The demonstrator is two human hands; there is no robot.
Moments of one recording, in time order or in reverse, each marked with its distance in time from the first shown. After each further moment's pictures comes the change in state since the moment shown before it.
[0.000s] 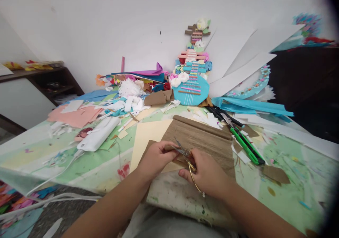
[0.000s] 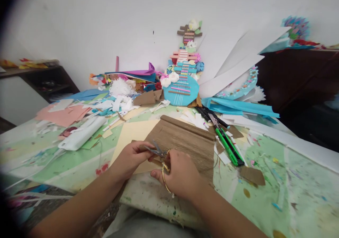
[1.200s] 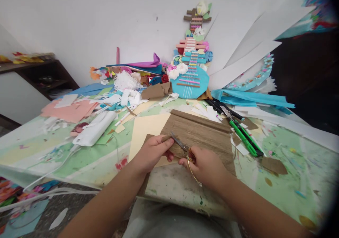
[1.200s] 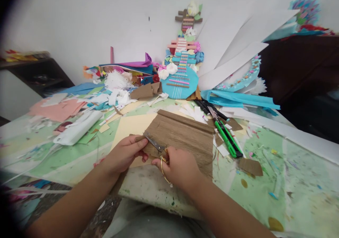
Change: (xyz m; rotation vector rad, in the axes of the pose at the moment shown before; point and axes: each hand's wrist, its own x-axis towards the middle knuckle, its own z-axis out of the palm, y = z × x) left_hand 0.000 0.006 -0.004 -0.168 -0.127 -0.150; right_hand -0.003 0.001 0.002 -0.143 0.002 0.059
